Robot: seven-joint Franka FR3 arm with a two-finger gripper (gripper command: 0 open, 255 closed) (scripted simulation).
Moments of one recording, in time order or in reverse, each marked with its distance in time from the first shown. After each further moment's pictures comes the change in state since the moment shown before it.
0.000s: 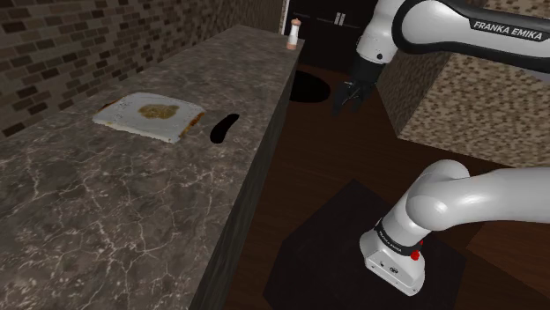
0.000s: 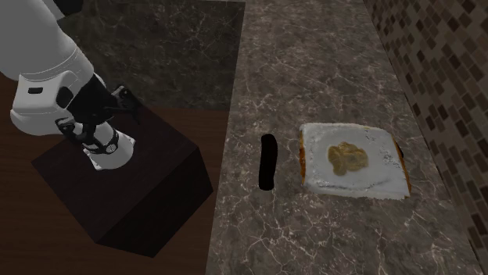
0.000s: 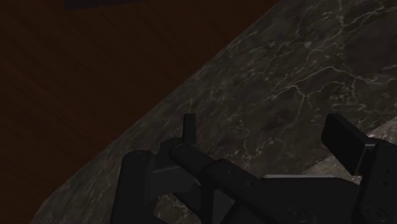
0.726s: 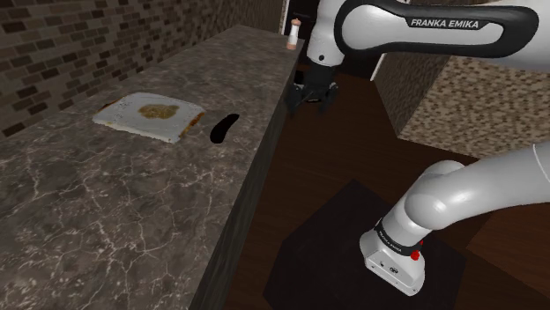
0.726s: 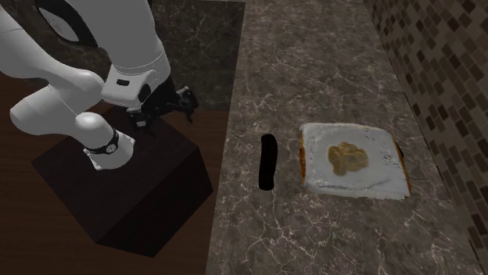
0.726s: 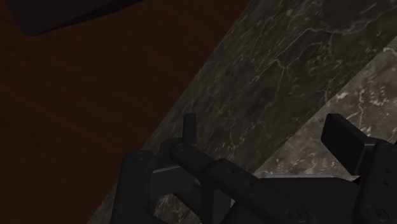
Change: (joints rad) arm -0.038 0.280 0.242 0.165 0.068 0.089 0.399
